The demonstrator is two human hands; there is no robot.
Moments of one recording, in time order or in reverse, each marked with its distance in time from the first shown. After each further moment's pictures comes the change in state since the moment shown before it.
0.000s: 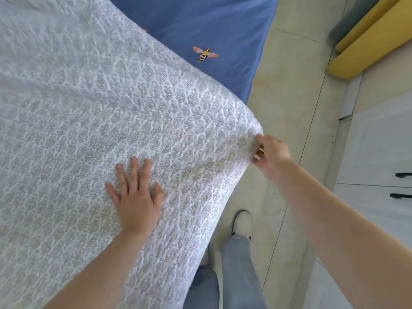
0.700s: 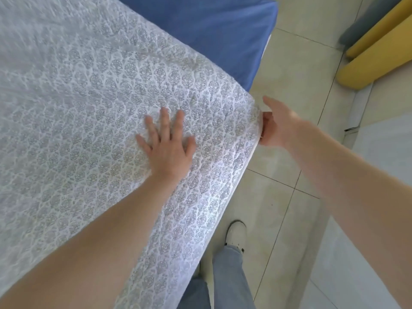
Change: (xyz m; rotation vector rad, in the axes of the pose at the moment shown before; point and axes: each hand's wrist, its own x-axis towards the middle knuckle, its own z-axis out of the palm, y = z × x) left_hand 0.133 0.138 -0.028 -0.057 -0.019 0.027; right_hand 0.052 -0.117 0.020 -0.083 -0.273 0.206
